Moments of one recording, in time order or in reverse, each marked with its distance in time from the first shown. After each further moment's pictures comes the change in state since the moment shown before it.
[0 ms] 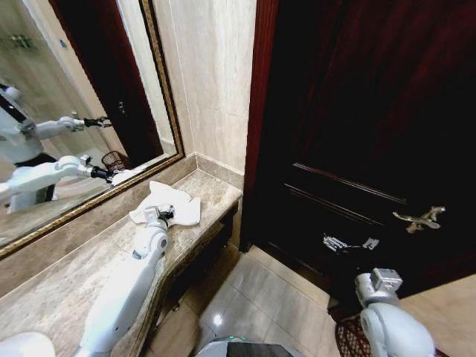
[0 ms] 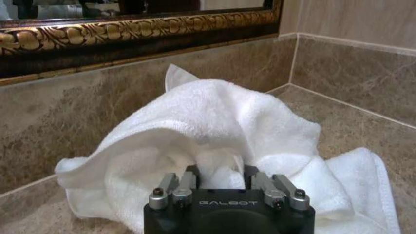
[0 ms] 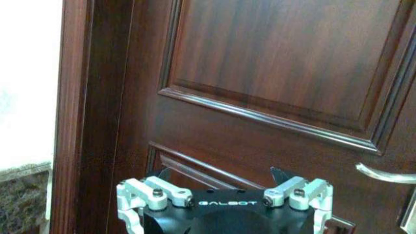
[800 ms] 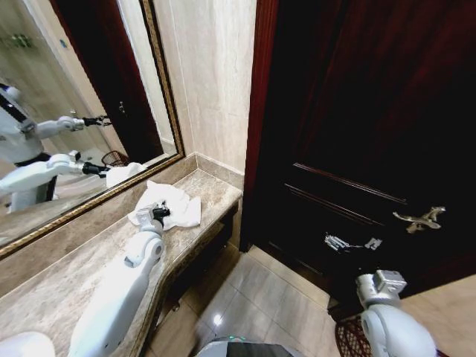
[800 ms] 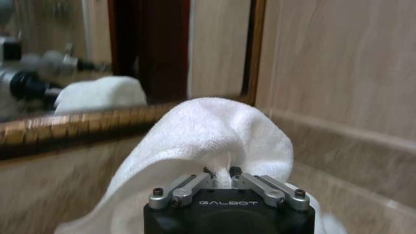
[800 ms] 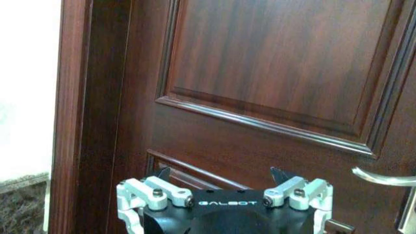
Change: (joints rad) left arm 0.108 0.040 -0.069 -0.148 0.077 -0.228 0.127; right arm -0.008 0.015 0.000 0.009 0.012 0.027 0.011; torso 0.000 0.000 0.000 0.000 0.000
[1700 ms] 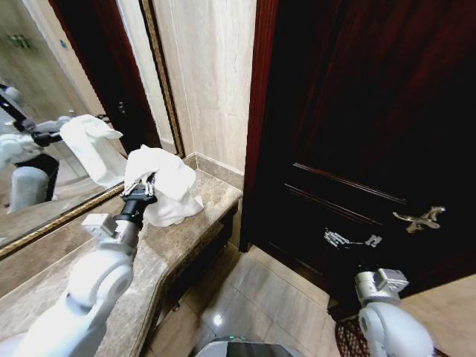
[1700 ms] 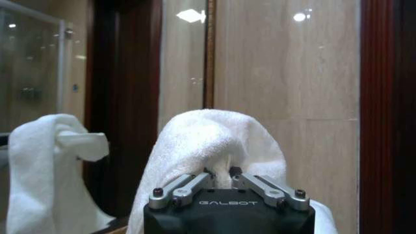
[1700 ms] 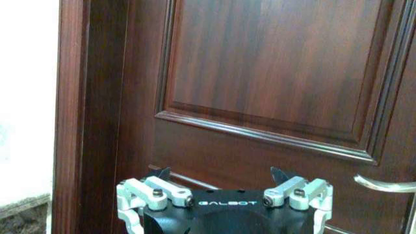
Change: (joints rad) left arm 0.316 0.063 -0.224 -0.552 -0.027 0.016 -0.007; right arm 0.021 0.022 -0.007 0.020 0.026 -0.001 0.006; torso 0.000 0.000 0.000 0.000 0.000
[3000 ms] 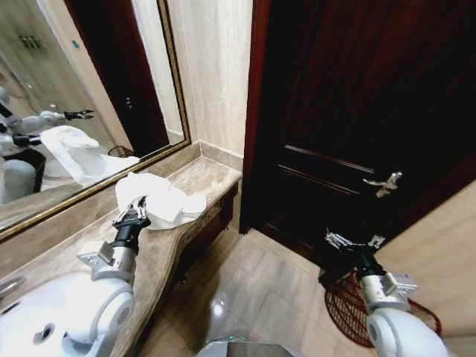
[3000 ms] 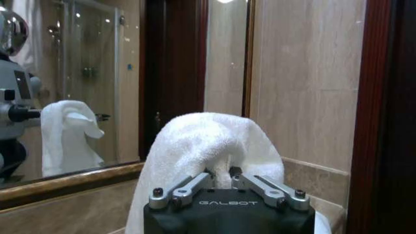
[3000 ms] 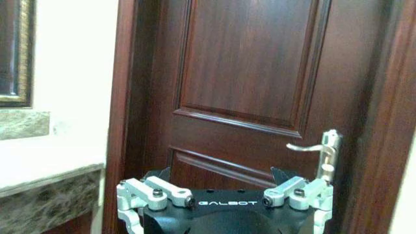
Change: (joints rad) left arm 0.147 -0.167 -0.001 0.002 0.145 -0.020 0.012; right arm -0.057 -0.030 0.015 0.053 0.043 0.001 -0.017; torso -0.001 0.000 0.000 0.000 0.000
